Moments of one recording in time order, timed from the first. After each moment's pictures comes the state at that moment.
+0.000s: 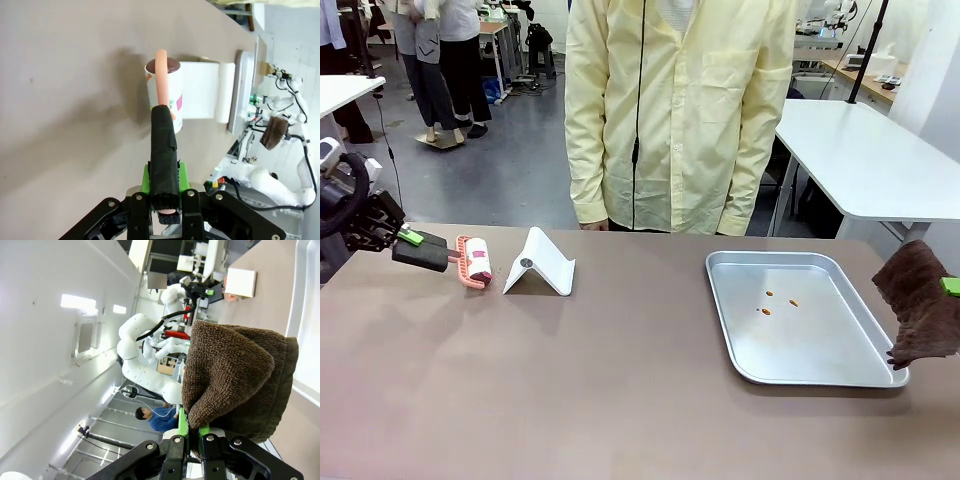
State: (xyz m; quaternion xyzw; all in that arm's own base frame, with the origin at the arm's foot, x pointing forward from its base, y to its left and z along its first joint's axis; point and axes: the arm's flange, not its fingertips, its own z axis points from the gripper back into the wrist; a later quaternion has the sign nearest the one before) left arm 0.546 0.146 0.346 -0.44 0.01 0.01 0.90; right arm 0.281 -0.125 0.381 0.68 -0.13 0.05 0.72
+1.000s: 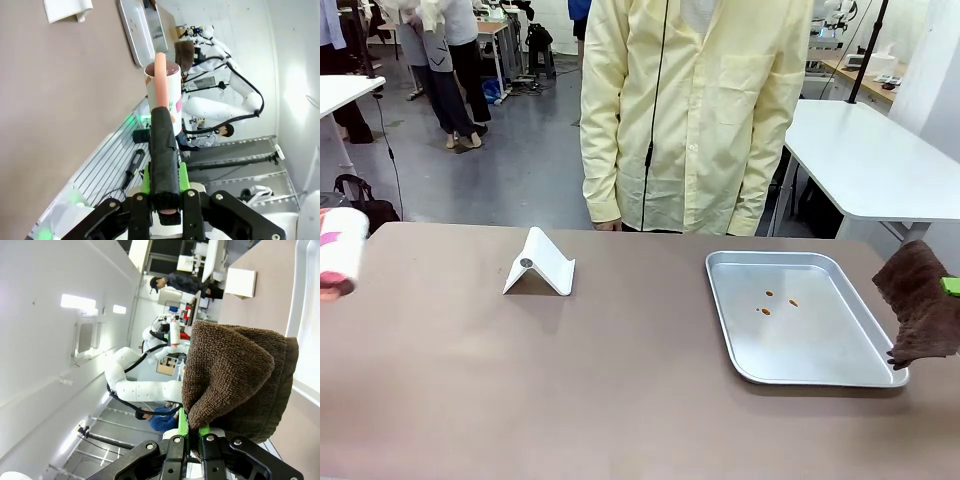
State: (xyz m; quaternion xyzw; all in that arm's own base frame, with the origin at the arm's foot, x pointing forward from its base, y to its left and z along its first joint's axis) left arm 0.273 0.235 0.442 -0.61 -0.06 -0.10 0.78; right arm 0.281 -0.125 0.382 0.68 -0.13 0.05 0.72
